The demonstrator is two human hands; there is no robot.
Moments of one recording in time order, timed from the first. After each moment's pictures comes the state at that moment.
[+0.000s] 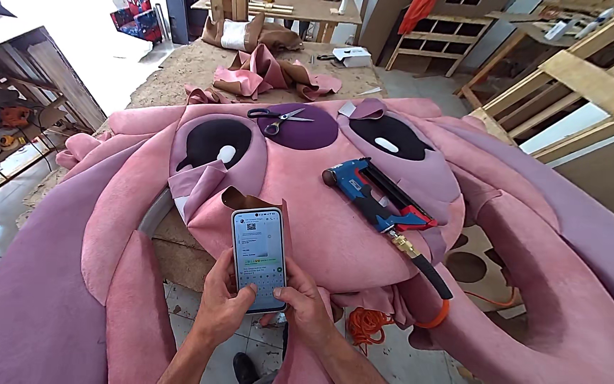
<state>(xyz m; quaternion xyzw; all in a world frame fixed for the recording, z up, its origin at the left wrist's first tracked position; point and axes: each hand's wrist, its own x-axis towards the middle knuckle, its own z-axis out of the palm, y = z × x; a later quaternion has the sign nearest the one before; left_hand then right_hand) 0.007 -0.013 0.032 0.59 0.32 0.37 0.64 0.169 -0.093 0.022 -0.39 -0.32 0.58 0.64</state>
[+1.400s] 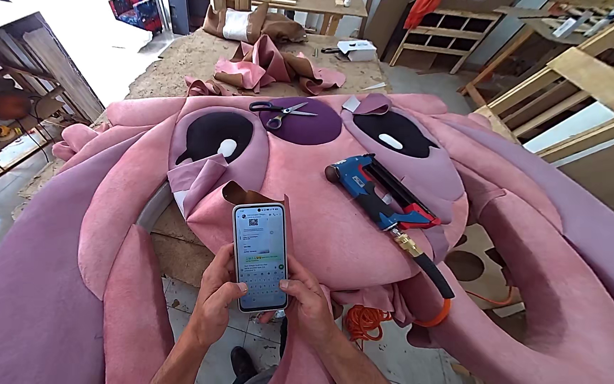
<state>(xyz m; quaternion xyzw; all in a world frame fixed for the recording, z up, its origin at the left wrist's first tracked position) -0.002 -0.006 0.025 0.57 0.21 0.39 0.69 0.171 -0.095 0.020 -0.36 -0.32 0.59 0.65</state>
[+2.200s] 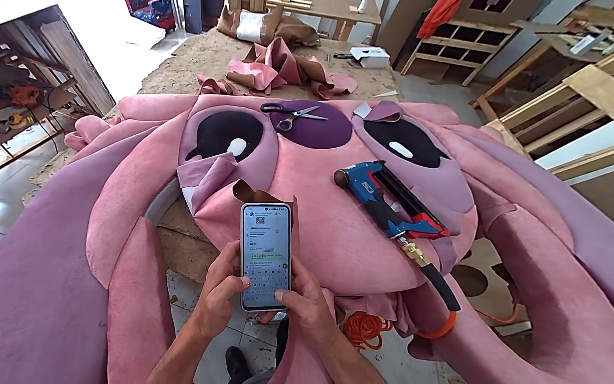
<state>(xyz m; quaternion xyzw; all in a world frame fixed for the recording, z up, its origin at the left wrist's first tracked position) -0.003 -0.004 0.026 0.57 0.24 0.39 0.69 0.170 -0.093 0.024 -0.39 -0.34 0.59 0.62</state>
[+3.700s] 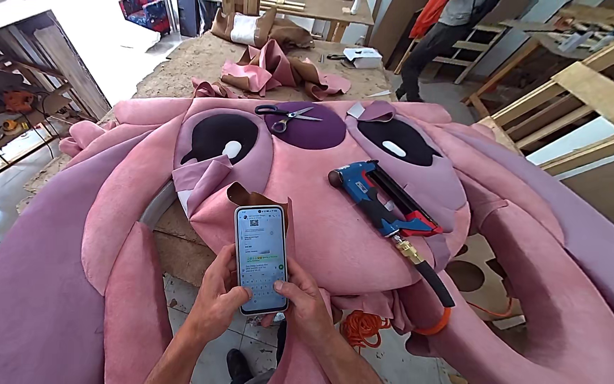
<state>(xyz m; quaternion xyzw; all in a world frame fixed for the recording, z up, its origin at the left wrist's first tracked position) -0.004 -0.005 0.031 0.59 0.27 0.34 0.68 0.169 -0.092 0.025 -0.41 -0.30 0.59 0.63</state>
